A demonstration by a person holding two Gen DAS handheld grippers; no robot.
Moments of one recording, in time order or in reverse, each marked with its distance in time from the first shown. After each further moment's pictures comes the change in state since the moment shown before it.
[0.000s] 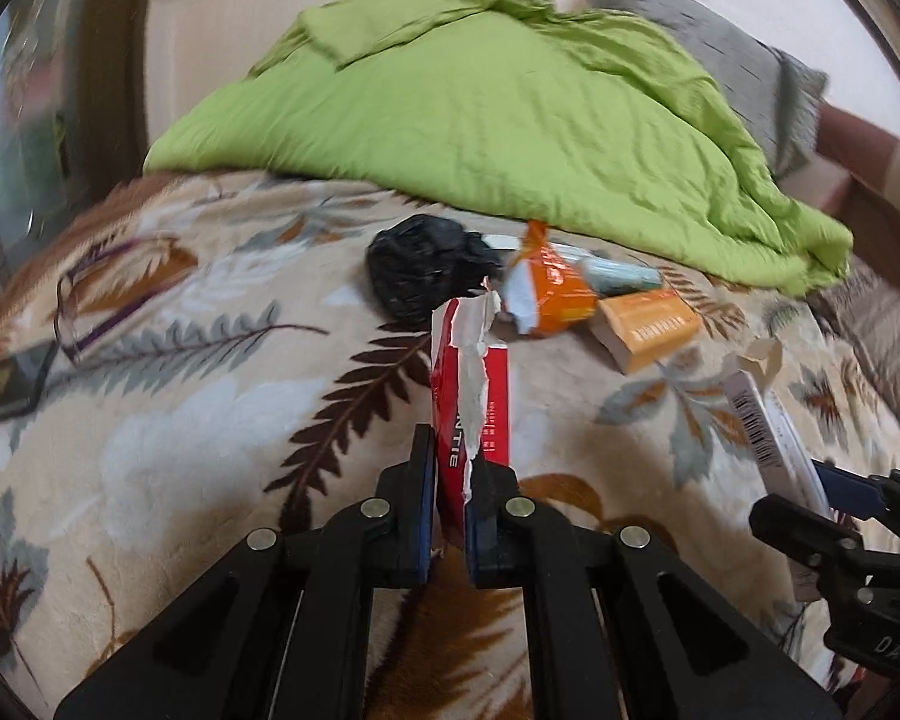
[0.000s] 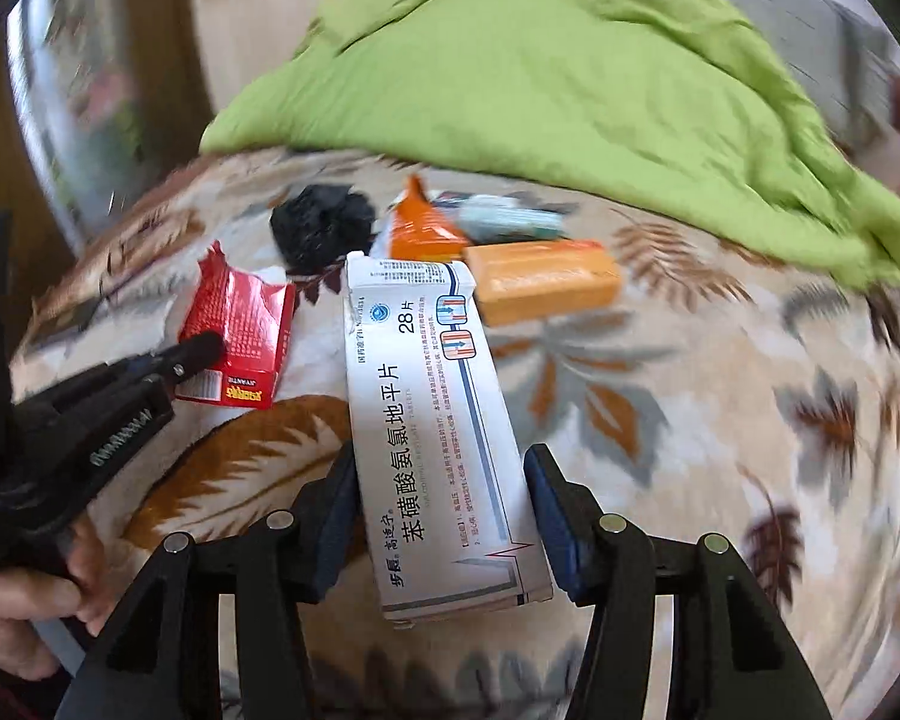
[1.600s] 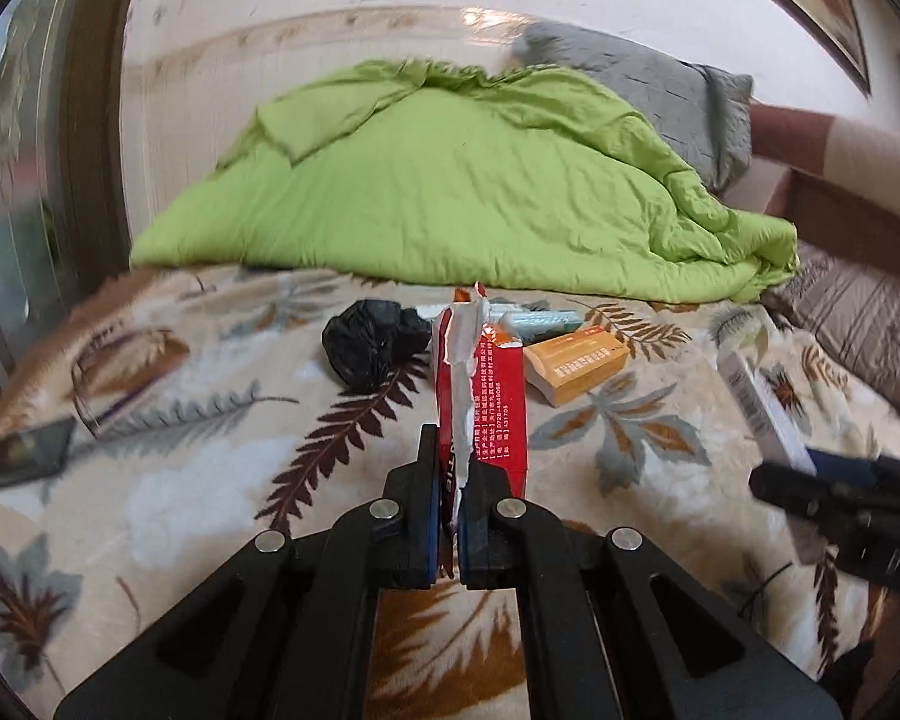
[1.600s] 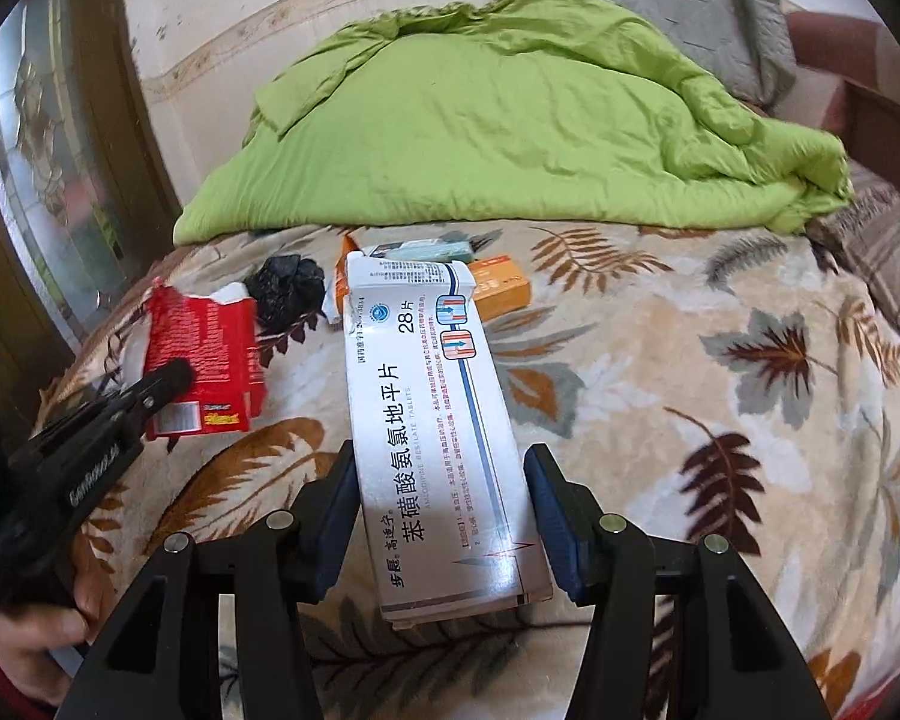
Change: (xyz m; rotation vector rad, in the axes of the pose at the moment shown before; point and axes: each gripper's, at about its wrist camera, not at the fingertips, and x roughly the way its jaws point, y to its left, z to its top) left arm -0.056 -0.034 -0.010 0.124 -0.182 -0.024; right arm -0.044 -0.036 -0.032 0.173 -0.139 -0.009
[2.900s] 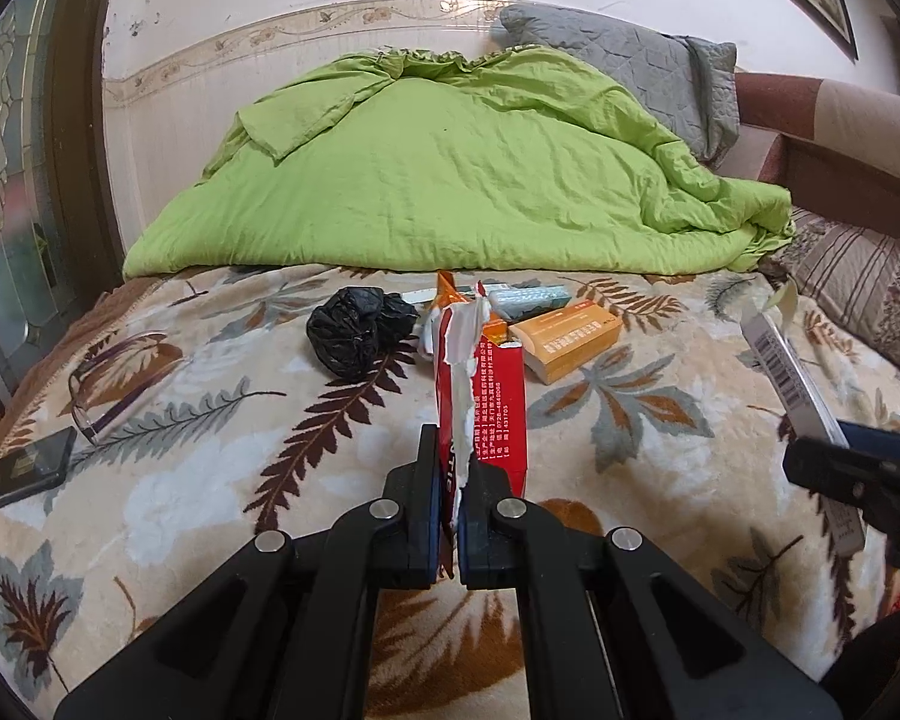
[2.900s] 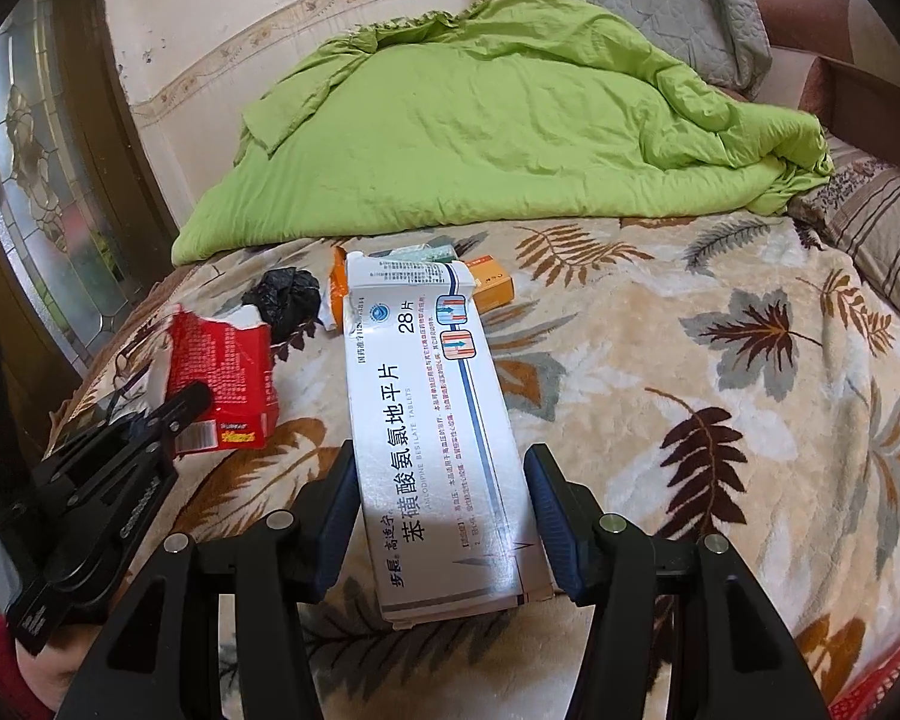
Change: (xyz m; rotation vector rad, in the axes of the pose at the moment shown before) left arm 0.007 -0.011 -0.007 0.042 0.034 -0.007; right arm -0.017 -0.005 -0.007 0.035 -0.016 0.002
